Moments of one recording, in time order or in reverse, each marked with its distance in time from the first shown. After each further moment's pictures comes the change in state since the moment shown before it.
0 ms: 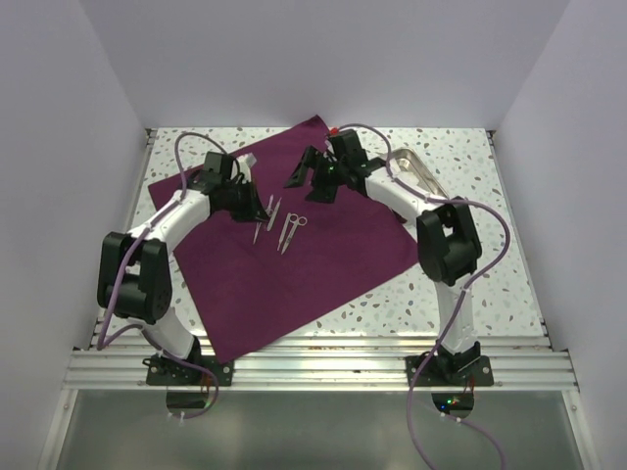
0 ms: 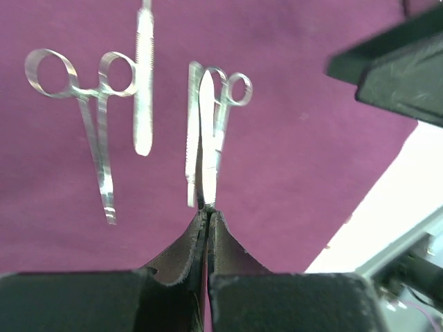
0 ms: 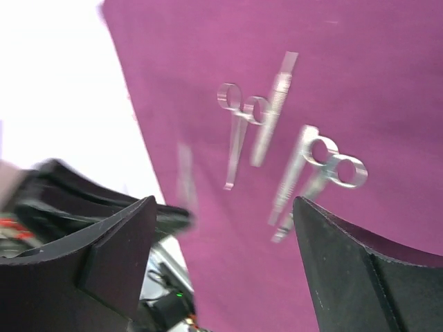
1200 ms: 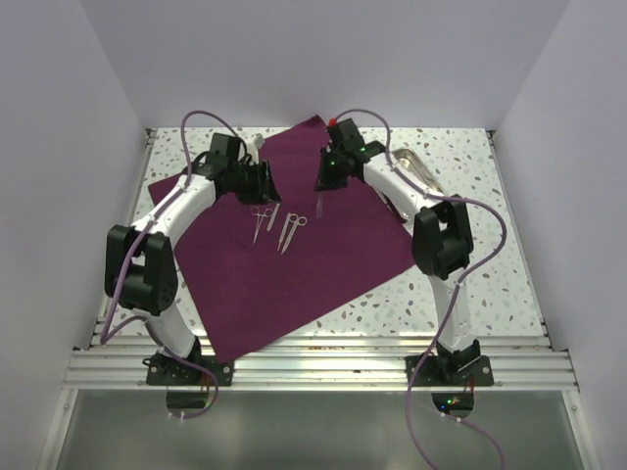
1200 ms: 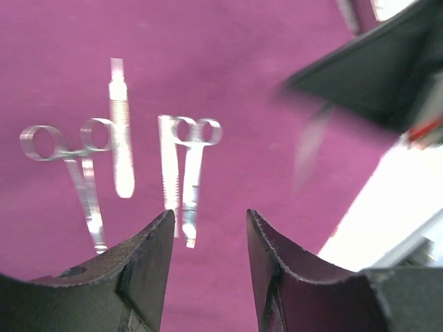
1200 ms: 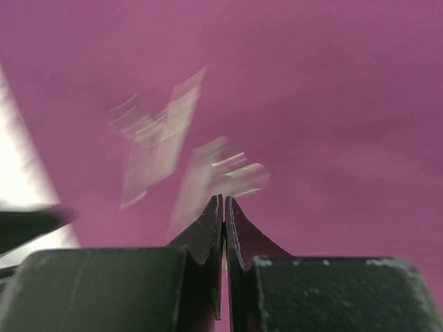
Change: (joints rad) left arm -0.036 0.050 0.164 -0.032 0.020 0.017; right arm 0.013 0.084 0.208 -0.261 0.167 -0.256
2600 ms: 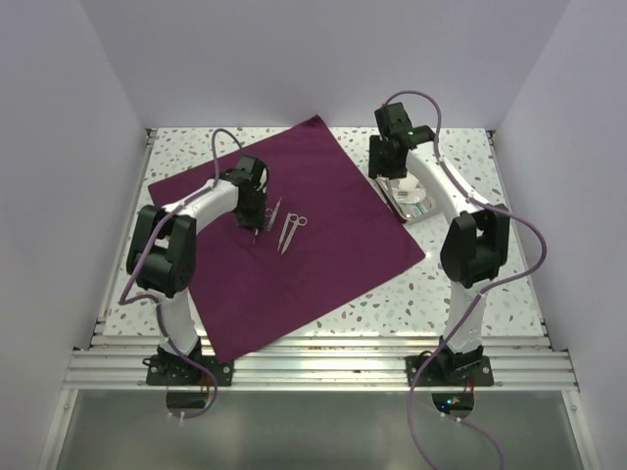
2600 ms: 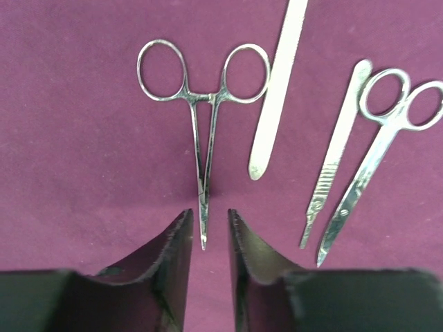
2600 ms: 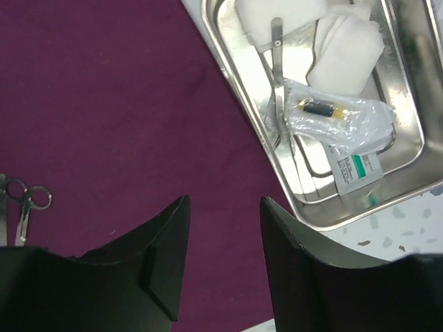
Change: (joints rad) left arm -0.079 0.180 -0.021 -0.128 -0.456 0.083; right arm -0.196 -0.171 -0.008 -0.273 0.443 -0.291
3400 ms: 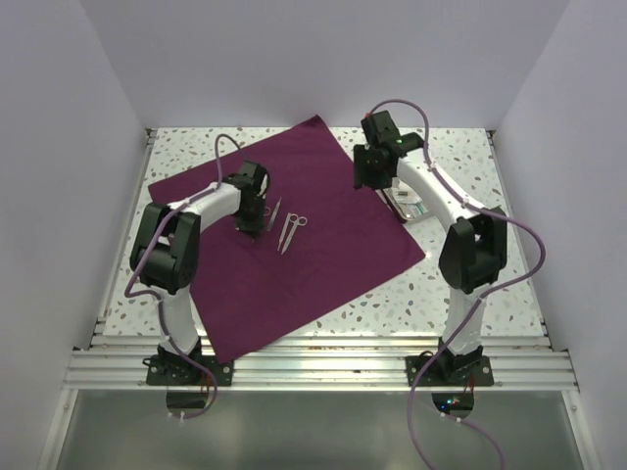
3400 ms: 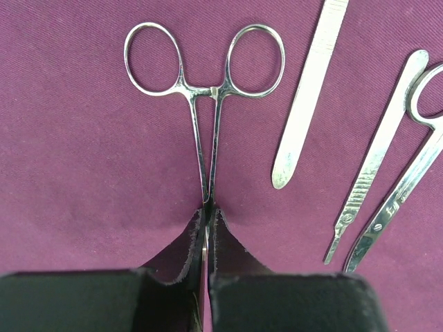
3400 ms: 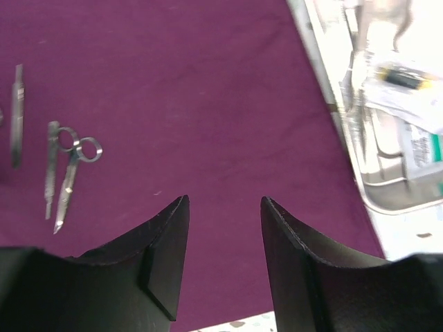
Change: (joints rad) left arm -0.003 0.034 -0.034 0.022 -0.037 0.008; right arm 0.063 -0.061 -0.091 0.008 -0.098 0.051
